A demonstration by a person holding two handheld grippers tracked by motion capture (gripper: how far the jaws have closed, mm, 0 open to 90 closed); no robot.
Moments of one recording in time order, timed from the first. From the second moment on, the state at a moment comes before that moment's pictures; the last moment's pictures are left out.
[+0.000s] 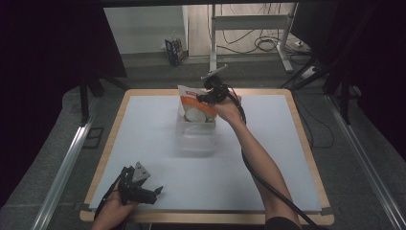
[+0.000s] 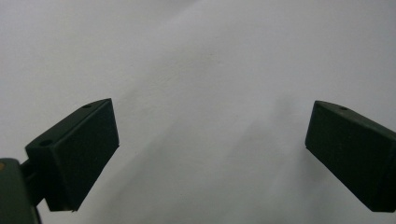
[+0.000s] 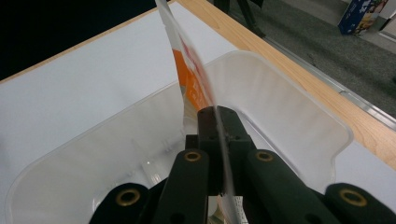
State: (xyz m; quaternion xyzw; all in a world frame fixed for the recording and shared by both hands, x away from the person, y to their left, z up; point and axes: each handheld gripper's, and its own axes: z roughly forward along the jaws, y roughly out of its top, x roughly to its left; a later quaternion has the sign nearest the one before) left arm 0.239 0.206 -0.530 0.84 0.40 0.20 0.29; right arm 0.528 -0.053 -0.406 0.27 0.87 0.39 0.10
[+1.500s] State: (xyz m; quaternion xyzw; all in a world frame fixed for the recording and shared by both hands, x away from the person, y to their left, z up) left arm 0.238 0.207 -0.530 0.85 0.40 0.20 0.29; right arm 0.502 -0.084 -0.398 0.26 0.86 0.40 0.14
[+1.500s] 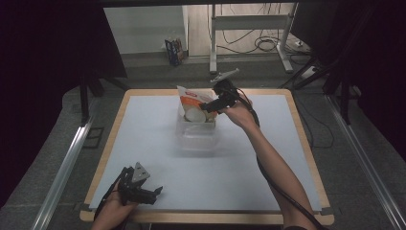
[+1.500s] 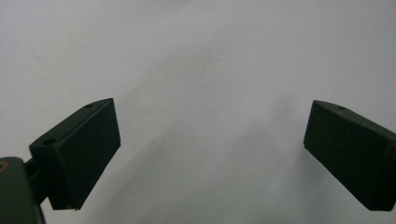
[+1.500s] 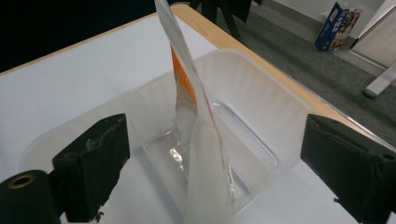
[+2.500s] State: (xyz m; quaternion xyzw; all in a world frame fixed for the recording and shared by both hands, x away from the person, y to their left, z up) left arm 0.238 0.204 -0.531 0.85 0.39 0.20 0.29; right arm 0.474 -0.109 -0.397 0.24 0.86 0.41 0.15
